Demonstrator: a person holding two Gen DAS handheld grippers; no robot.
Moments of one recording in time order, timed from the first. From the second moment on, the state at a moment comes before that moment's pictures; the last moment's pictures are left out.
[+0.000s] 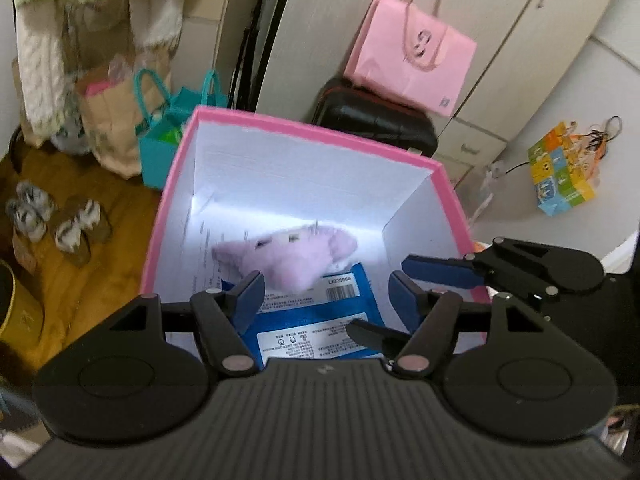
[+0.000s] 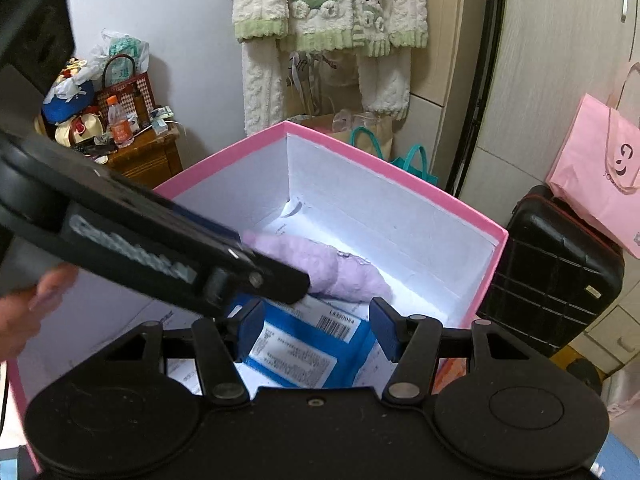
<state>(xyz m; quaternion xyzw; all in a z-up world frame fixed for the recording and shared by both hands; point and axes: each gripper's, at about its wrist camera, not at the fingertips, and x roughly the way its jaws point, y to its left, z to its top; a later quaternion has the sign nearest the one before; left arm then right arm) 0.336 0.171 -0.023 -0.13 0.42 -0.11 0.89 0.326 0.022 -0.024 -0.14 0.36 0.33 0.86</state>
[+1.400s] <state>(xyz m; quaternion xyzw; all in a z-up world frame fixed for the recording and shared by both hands) 0.142 0.060 0.071 0.06 0.32 -0.28 0.90 0.135 -0.164 0.060 -0.08 0.28 0.23 0.93</state>
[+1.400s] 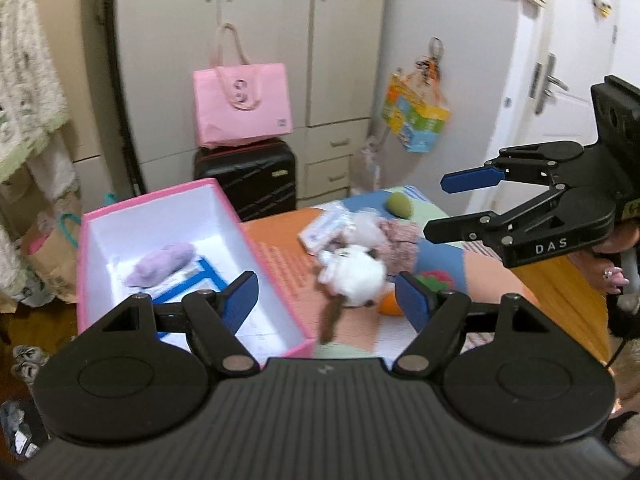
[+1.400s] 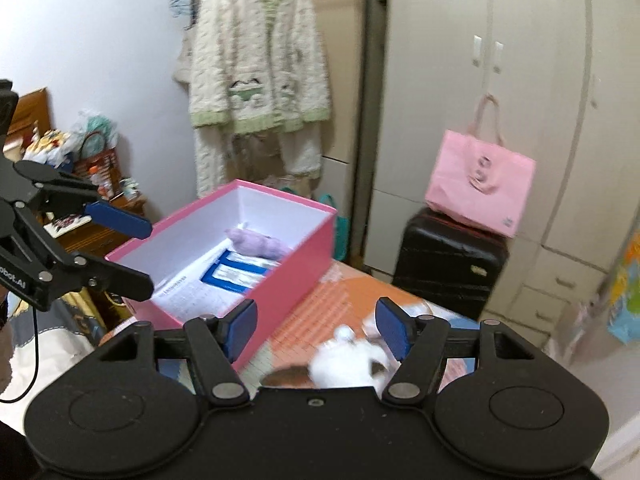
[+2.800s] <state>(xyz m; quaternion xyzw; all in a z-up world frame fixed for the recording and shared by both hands) 0.186 -0.074 -0.082 0.04 0.36 -0.29 0.88 0.133 -0.250 -0.107 -0.09 0.28 0.23 0.93</state>
